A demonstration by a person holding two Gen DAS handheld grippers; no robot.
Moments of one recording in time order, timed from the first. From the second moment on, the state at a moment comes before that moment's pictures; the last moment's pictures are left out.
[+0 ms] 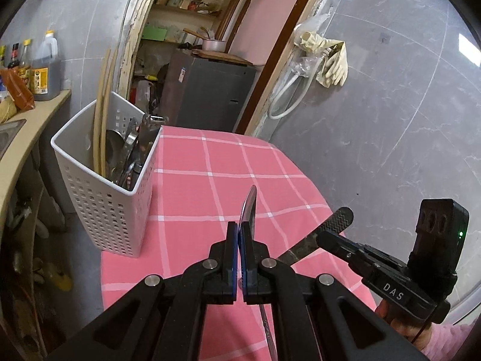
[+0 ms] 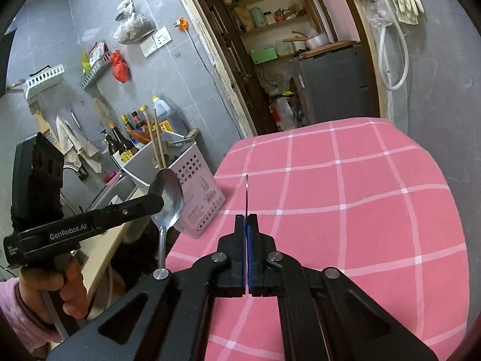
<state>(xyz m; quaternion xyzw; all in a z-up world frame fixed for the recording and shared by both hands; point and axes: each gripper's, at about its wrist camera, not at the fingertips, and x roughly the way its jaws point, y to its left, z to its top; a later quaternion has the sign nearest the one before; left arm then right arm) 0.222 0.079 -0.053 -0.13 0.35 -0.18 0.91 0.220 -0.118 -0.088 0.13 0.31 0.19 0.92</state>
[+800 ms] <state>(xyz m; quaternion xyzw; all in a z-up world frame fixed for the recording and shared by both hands) 0.216 0.107 0.025 -0.09 0.21 -0.14 0.96 0.228 -0.088 0.019 0.10 0.21 0.23 0.95</state>
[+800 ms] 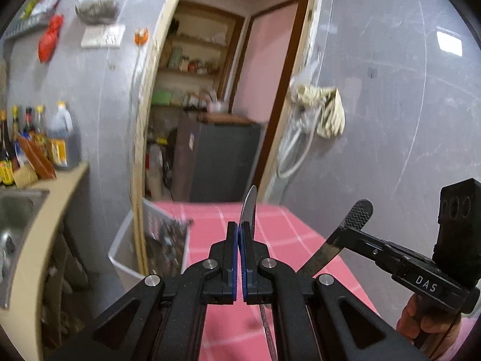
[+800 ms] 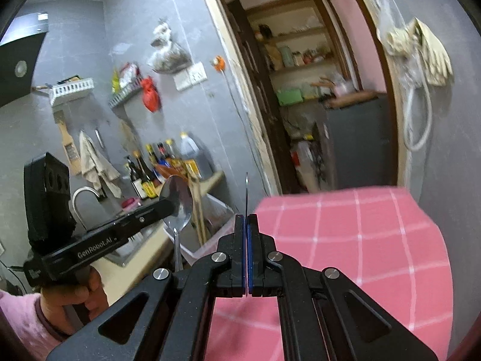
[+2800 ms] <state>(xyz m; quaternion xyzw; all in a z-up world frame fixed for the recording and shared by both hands) 0.258 0.208 -0.020 -0.16 0.22 -0.10 0.96 0.298 0.018 -0.033 0.08 0.27 0.27 0.92</state>
